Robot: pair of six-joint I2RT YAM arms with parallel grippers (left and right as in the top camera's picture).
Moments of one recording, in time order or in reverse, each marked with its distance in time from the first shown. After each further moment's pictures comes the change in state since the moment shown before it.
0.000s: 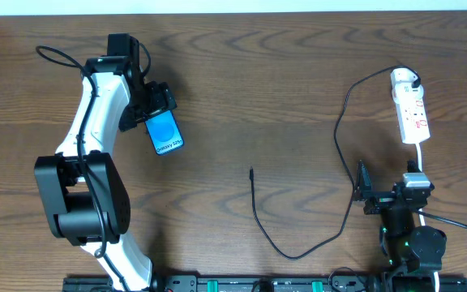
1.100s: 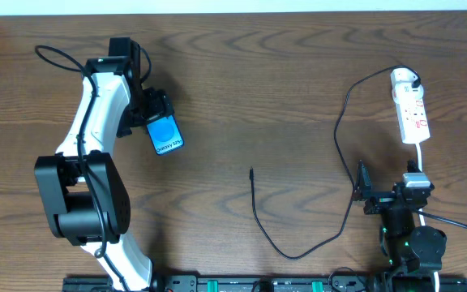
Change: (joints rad) left arm -0.002 0.000 0.006 -0.076 -0.068 -0.022; right arm 0.000 0.000 0.000 0.000 0.000 0.000
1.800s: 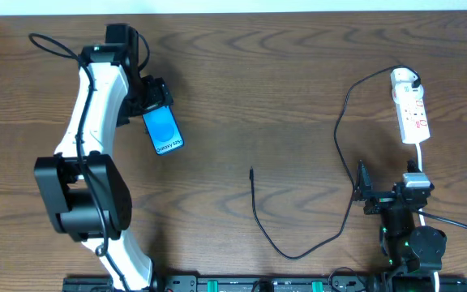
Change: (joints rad) left arm -0.009 0.025 0.137 -0.085 -0.010 0.000; right arm 0.000 0.000 0.000 0.000 0.000 0.000
